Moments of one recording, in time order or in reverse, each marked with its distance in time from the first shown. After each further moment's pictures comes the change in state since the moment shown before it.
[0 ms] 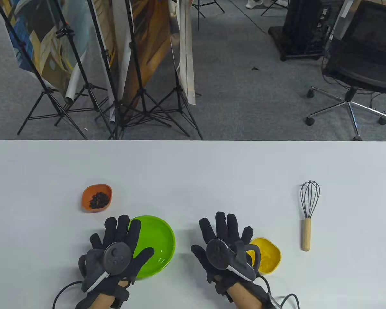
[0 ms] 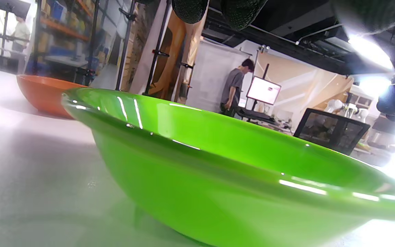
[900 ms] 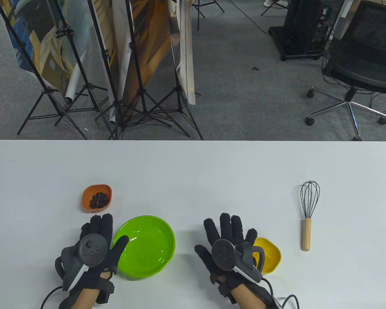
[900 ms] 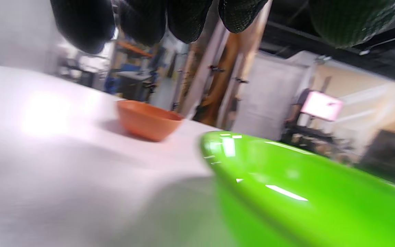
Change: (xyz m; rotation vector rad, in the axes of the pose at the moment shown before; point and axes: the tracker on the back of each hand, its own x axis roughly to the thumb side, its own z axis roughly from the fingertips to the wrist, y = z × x) left_hand -0.057 0.024 0.000 0.039 0.298 -0.008; right_hand -0.012 -0.002 0.006 0.006 0.025 -0.080
